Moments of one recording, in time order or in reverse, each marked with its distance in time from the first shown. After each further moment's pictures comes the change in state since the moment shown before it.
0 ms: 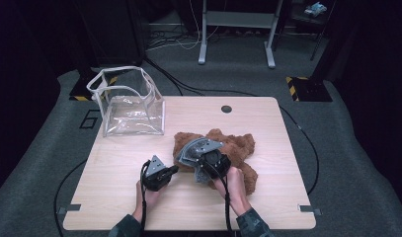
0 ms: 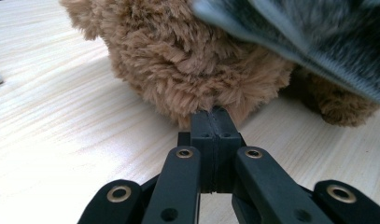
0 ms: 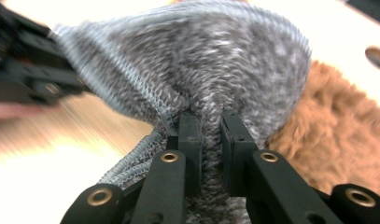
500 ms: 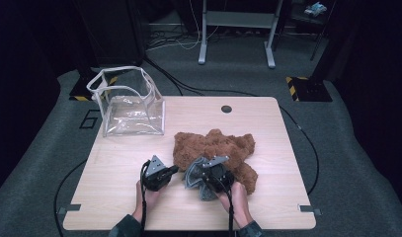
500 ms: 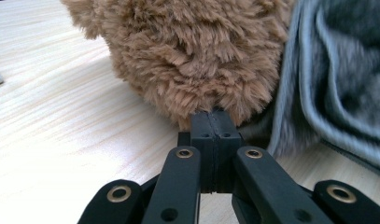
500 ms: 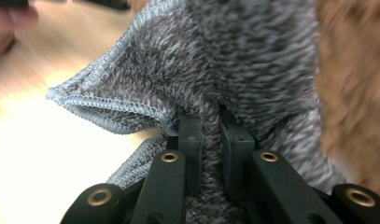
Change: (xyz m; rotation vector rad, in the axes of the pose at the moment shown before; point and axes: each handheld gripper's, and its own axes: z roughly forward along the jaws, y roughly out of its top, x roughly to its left) left arm 0.000 0.000 0.000 0.000 0.000 0.000; right arm 0.002 -0.056 0.027 0.110 0.092 0.095
